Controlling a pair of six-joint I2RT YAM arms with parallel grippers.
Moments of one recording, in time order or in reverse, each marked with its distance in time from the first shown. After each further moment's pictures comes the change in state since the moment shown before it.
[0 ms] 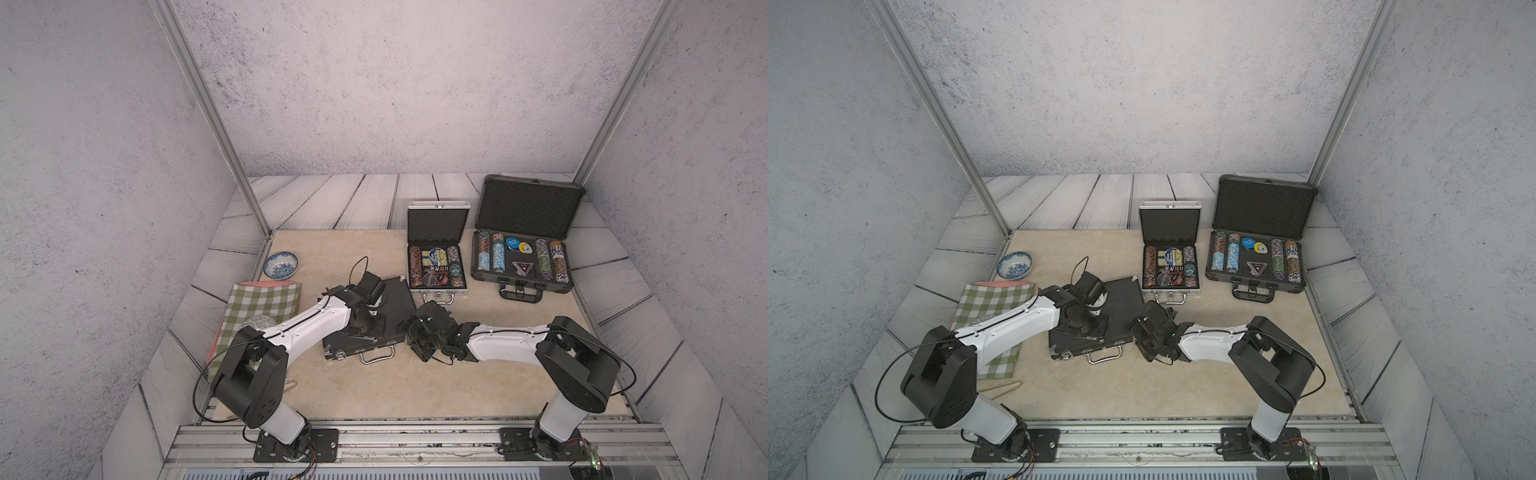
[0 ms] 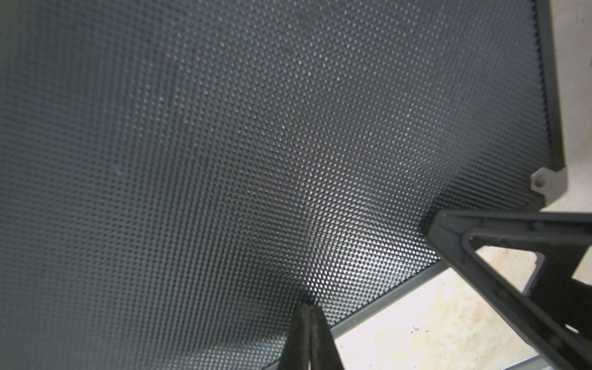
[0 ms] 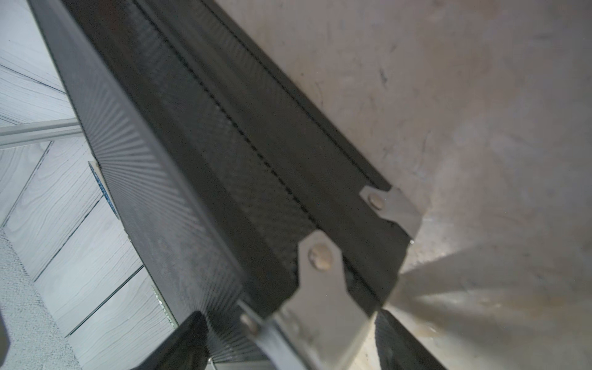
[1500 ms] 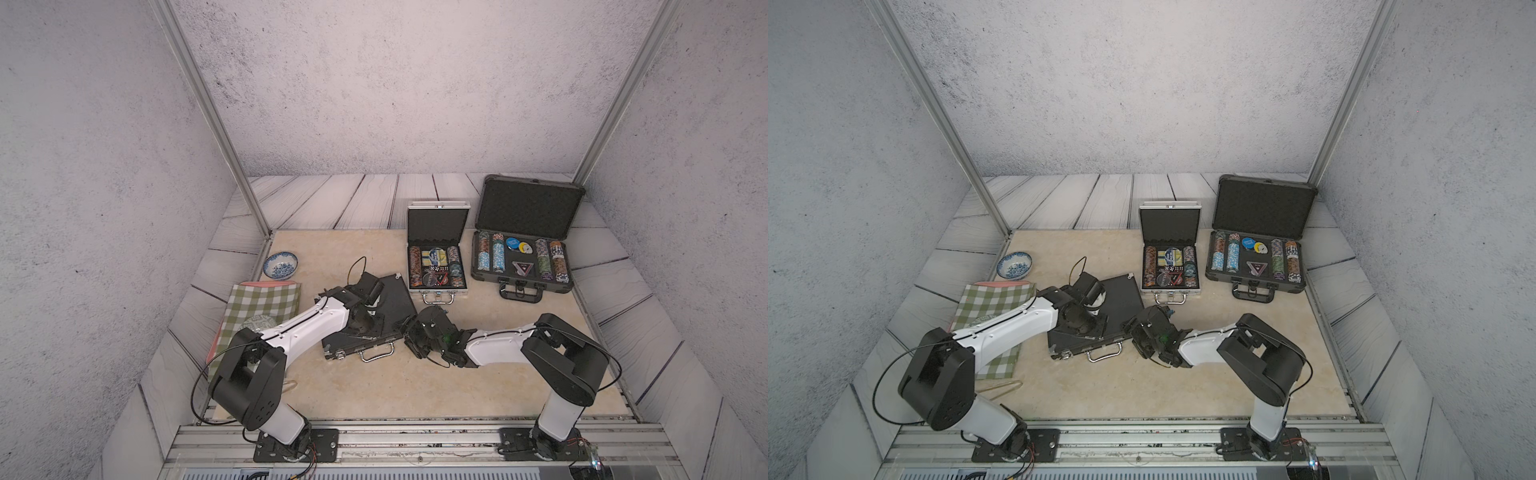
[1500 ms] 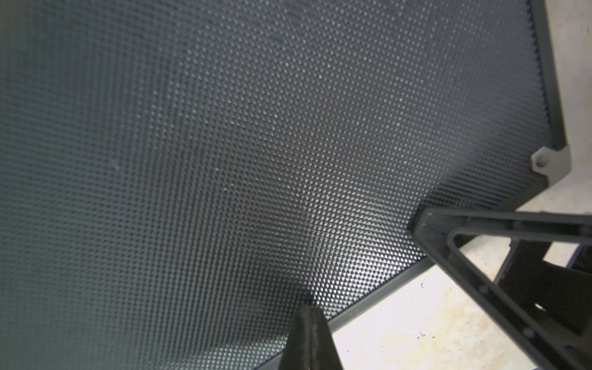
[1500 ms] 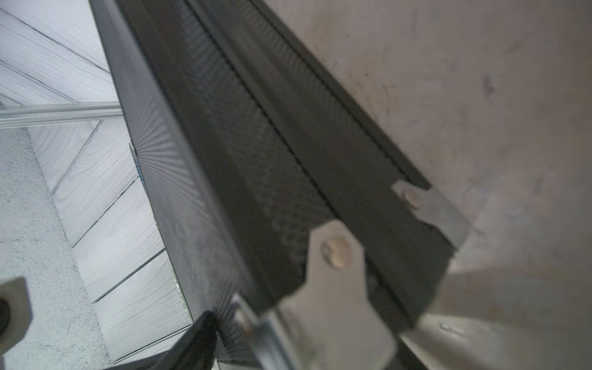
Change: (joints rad) left arm 0.005 -0.014 -0.016 0.015 -0.012 0.003; right arm -0.013 0.064 -0.082 0.298 0.000 -0.091
